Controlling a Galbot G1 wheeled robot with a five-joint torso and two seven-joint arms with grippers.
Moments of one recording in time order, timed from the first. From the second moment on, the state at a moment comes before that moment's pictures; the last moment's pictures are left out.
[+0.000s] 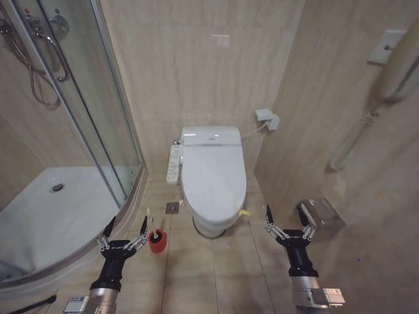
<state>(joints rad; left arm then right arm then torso) 1.71 -1.35 -0.58 -2.19 -0.29 -0.21 -0.02 -1.66 1.37 0.53 2.11 0.21 0.41 0.15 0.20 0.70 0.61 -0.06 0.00</state>
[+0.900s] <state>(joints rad) 1.72 -1.36 -0.58 -2.18 -0.28 -0.23 -0.02 -1.67 1.38 0.51 1.95 0.06 0.49 0.19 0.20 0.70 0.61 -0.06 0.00</state>
